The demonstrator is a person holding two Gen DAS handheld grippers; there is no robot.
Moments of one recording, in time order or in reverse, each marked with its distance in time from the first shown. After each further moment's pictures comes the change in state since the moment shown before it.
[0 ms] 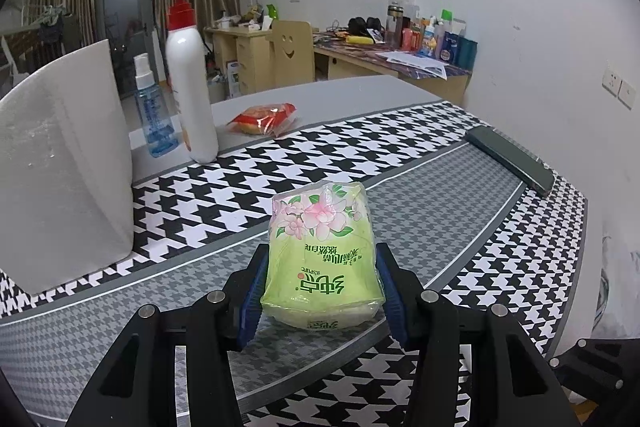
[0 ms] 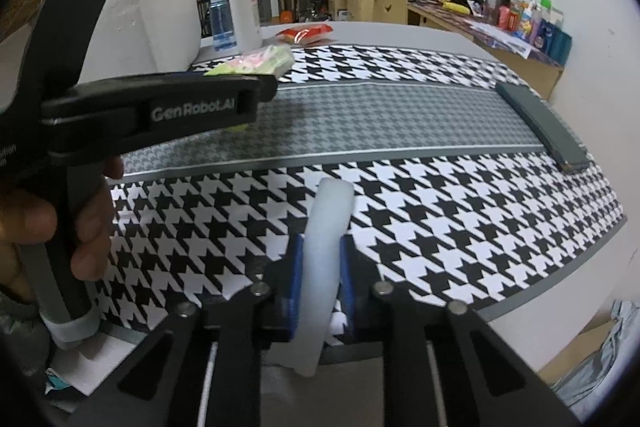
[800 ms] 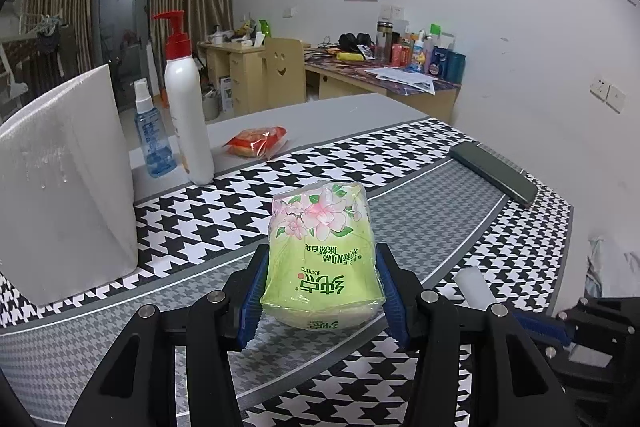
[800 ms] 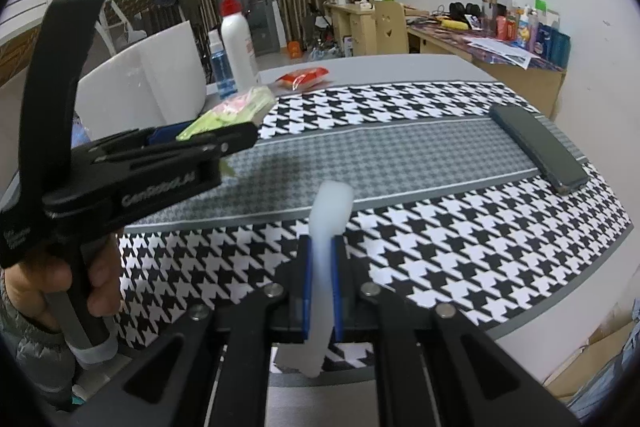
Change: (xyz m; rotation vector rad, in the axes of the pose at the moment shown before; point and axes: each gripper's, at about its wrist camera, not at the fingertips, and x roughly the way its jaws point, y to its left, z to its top) left arm -0.015 -0.005 0.008 0.017 -0.048 -0.030; right arm -0.020 -0.028 0.022 0.077 -0.110 0.083
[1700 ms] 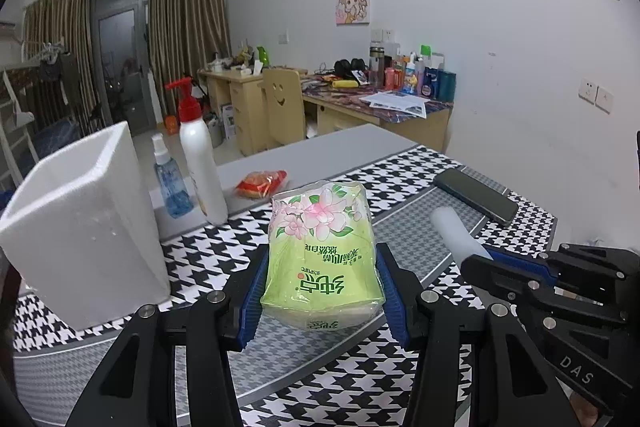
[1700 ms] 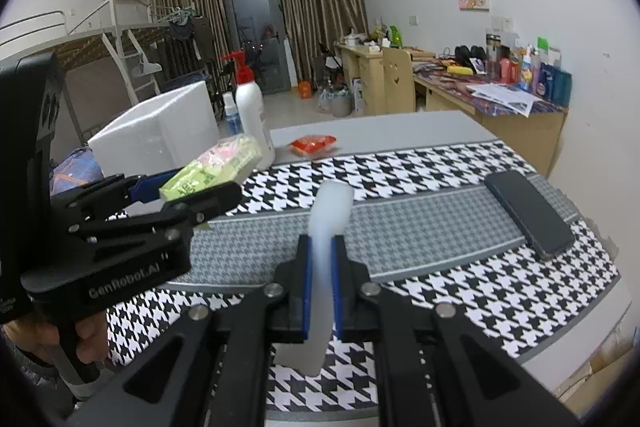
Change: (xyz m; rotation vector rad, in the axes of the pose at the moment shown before) left arm -0.054 -0.013 0.018 0.056 -0.087 0.028; right arm -0.033 0.001 0.042 -0.033 -0.162 0.038
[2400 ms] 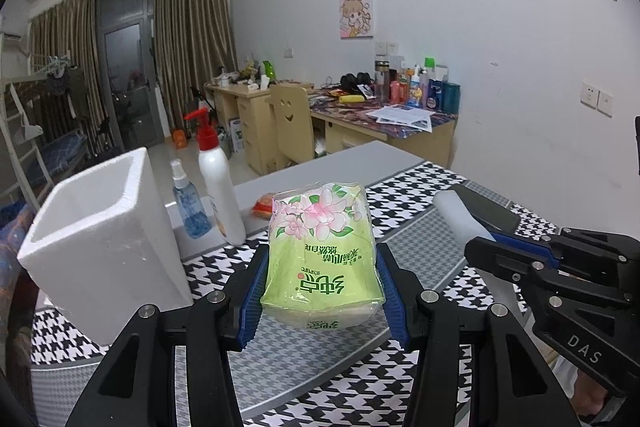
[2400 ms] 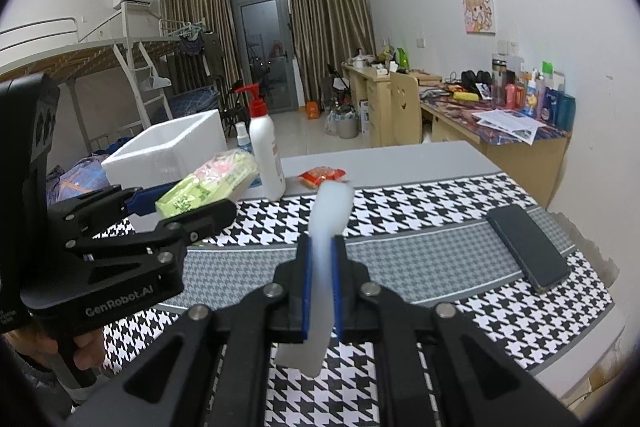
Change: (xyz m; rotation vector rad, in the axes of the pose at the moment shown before) left arm -0.020 0.005 0.016 0.015 -0.044 0.036; right arm -0.012 0.006 0.019 -0.030 -0.071 0.016
